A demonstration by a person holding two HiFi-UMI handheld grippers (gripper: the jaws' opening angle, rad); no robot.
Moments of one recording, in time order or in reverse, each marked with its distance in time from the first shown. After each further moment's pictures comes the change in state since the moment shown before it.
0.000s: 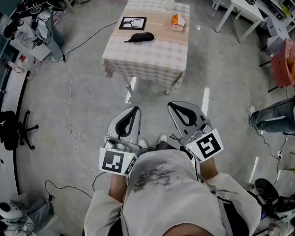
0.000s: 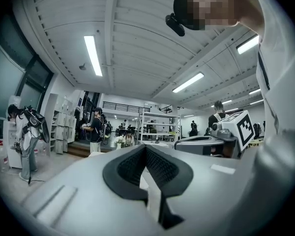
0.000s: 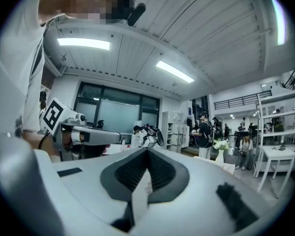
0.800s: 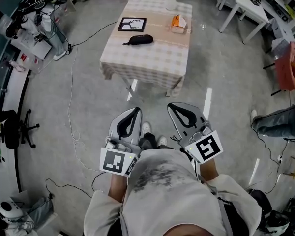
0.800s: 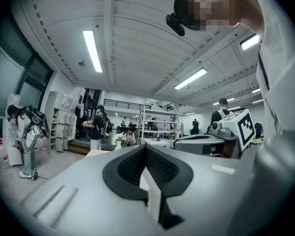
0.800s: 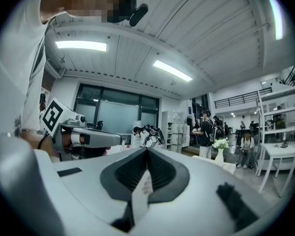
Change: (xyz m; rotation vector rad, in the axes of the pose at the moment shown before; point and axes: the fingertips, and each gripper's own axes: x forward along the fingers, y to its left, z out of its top) left arm 0.058 0.000 -0.012 -0.006 0.033 0.015; right arm 0.012 -0.054 -0.014 0.021 0.004 0.016
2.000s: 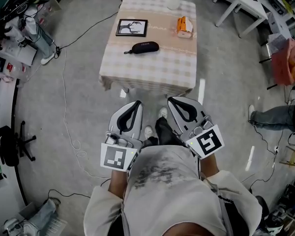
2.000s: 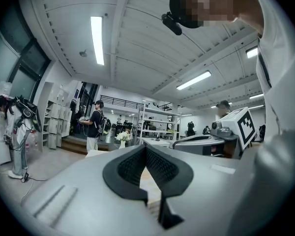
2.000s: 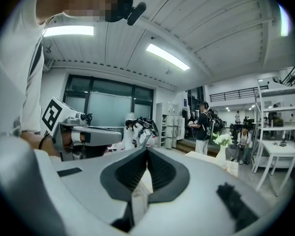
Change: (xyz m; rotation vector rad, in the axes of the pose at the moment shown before) left arm 0.101 0.156 -0.010 -0.038 0.010 -0.076; right arm 0.169 -0.068 -0.018 0.024 0.098 -0.064
